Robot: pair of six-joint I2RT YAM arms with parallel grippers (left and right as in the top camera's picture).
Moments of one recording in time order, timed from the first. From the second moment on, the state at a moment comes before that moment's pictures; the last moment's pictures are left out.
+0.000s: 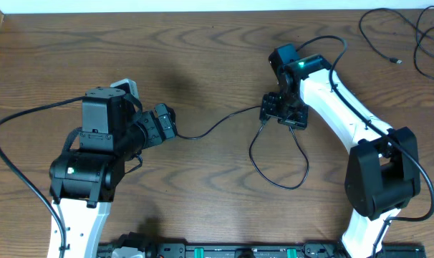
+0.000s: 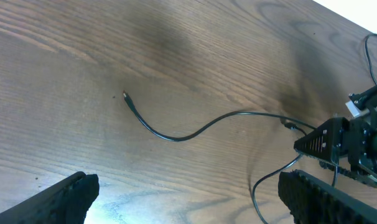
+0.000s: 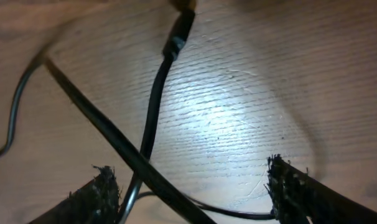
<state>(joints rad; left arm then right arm) -0.13 1.04 1.17 -0.98 0.12 -0.46 0.38 1.96 1.55 -1.13 -0.14 0.63</state>
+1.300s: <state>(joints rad) -0.13 1.05 1.17 -0.98 0.12 -0.46 0.12 1.96 1.99 -1.30 0.08 0.27</state>
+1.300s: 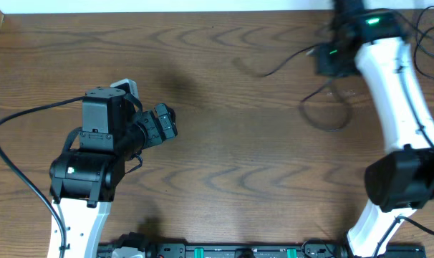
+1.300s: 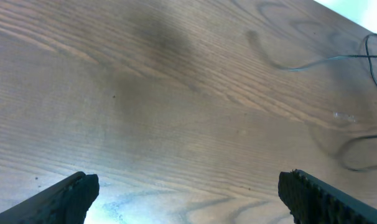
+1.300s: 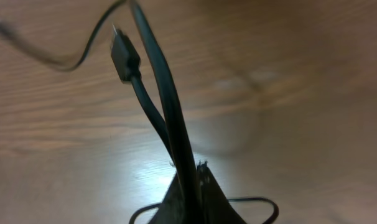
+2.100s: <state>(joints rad) -0.13 1.05 1.17 -0.98 0.12 -0.46 -0.31 1.96 2.01 -1.45 0.14 0.03</state>
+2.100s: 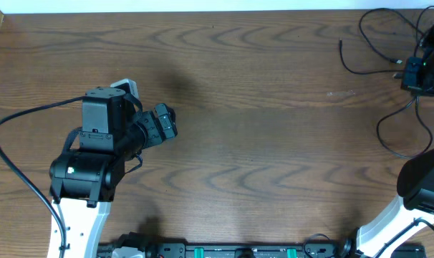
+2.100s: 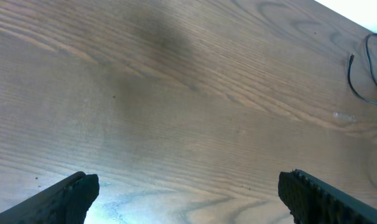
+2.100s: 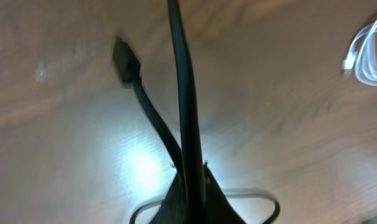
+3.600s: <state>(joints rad) -0.13 1.05 1.17 -0.98 0.12 -0.46 -0.22 1.53 1.86 -0.99 -0.13 -0.32</state>
